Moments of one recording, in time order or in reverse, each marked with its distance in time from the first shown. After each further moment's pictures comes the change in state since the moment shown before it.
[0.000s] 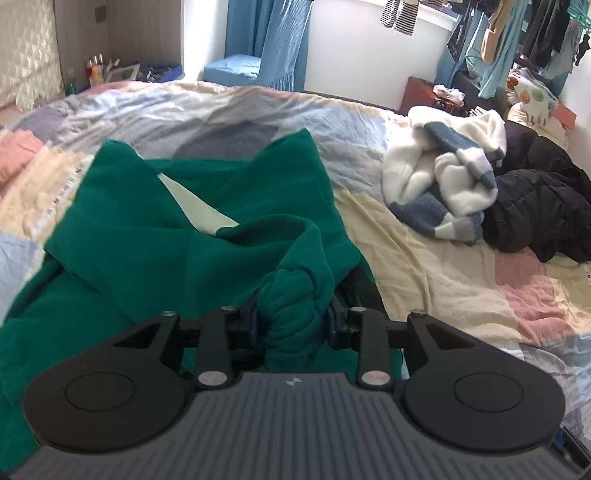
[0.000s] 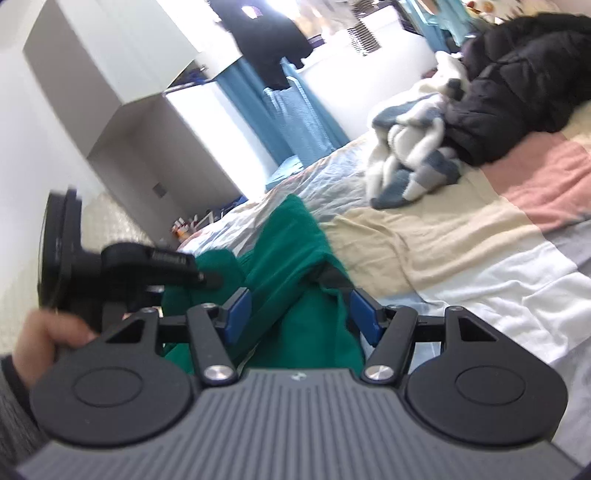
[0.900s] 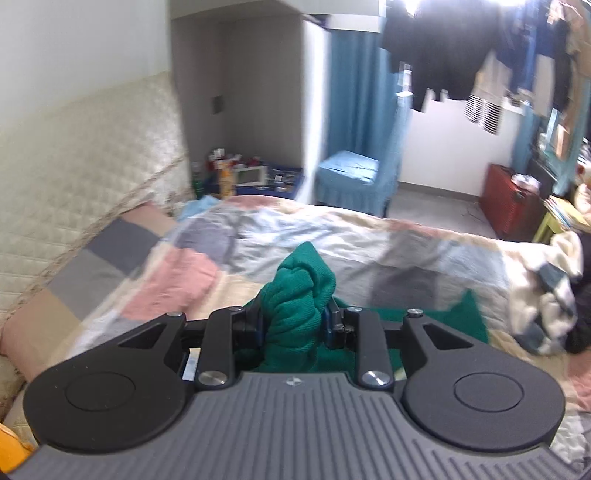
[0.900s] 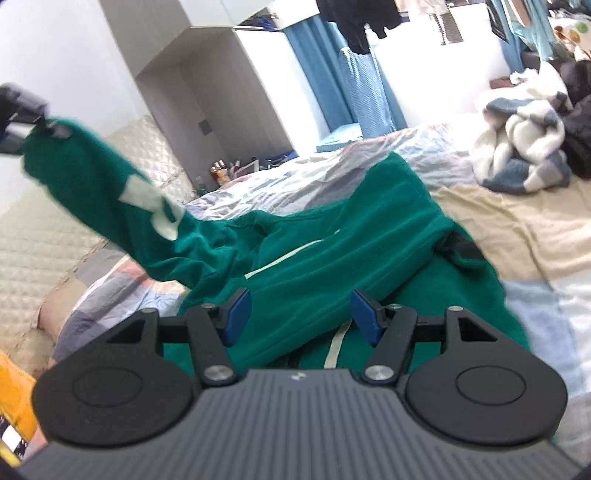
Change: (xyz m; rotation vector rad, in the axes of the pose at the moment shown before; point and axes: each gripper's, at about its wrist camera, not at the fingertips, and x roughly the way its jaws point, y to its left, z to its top) left arm -0.236 0.243 0.166 -0.017 -0.233 0.246; right arm 0.057 0.147 -0.050 -0.246 0.113 0.054
